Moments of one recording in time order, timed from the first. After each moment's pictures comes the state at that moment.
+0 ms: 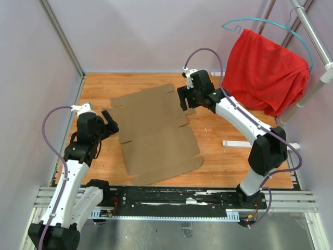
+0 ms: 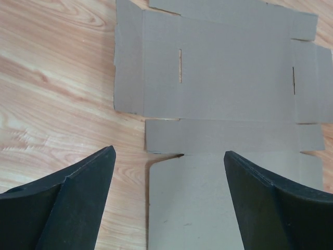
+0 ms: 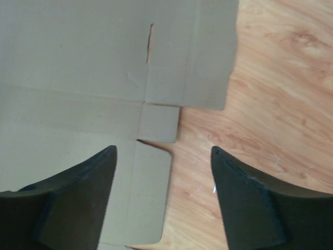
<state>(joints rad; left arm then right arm) -0.10 0.75 0.74 -0.55 -0.20 -0.51 0.55 1.68 1.49 -0.55 0.03 0.09</state>
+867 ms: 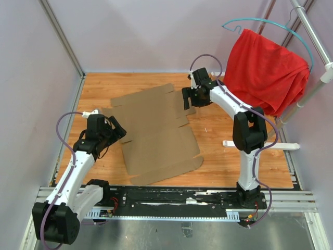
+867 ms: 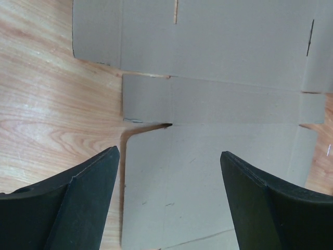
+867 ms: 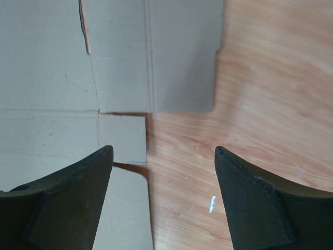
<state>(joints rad) -0.10 0.88 0.63 -0.49 -0.03 -0.66 0.40 2.03 1.73 -0.68 -0.07 0.14</state>
